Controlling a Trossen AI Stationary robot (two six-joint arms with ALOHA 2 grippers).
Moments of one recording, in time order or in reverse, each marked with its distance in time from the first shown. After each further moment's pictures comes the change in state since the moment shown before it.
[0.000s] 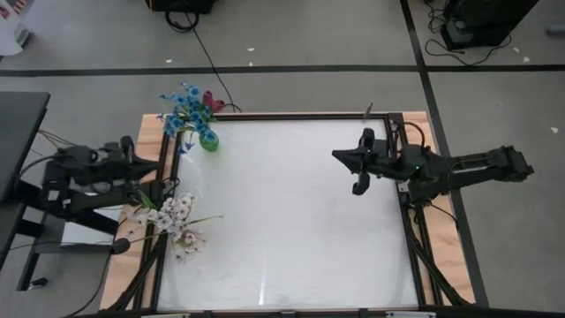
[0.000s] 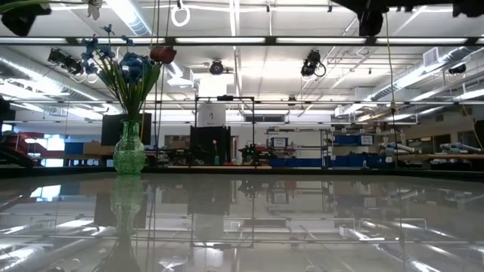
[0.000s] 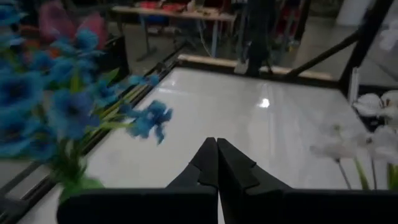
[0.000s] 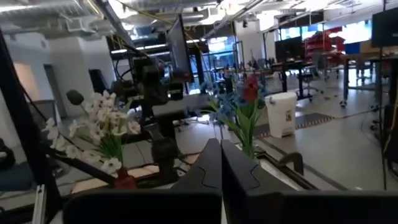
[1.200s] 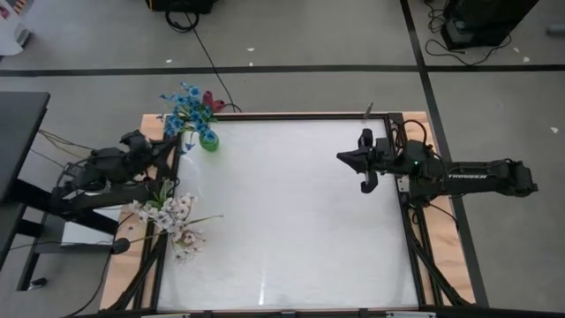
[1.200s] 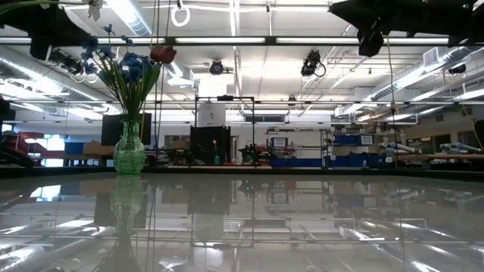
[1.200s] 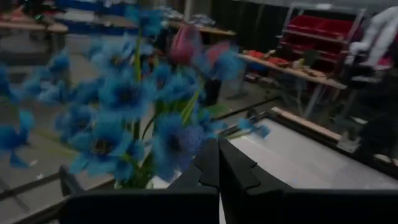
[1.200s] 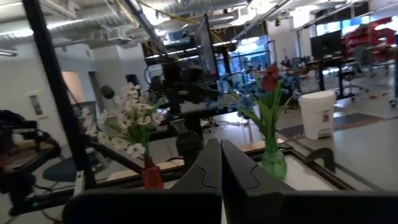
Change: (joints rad) left arm 0.000 0.007 -0.317 0.468 -0.462 -0.169; right arm -0.217 -0.101 -0.188 0.129 -0.351 0.080
